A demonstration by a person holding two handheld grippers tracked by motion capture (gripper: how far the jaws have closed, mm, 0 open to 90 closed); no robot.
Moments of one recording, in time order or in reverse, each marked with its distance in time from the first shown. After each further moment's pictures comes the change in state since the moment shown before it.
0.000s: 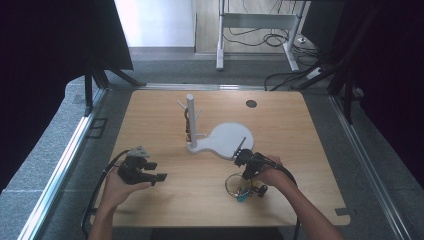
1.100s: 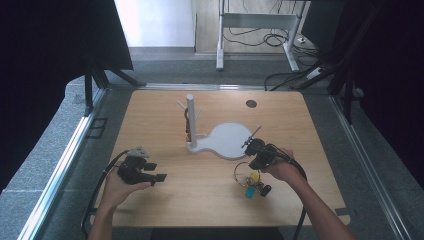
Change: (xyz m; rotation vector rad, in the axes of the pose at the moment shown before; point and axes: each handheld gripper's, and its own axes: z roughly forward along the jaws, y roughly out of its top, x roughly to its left) left arm 0.004 -0.003 0.003 0.011 -0.002 -0.008; right arm -0.020 -0.012 -0.046 -0.108 0.004 0.064
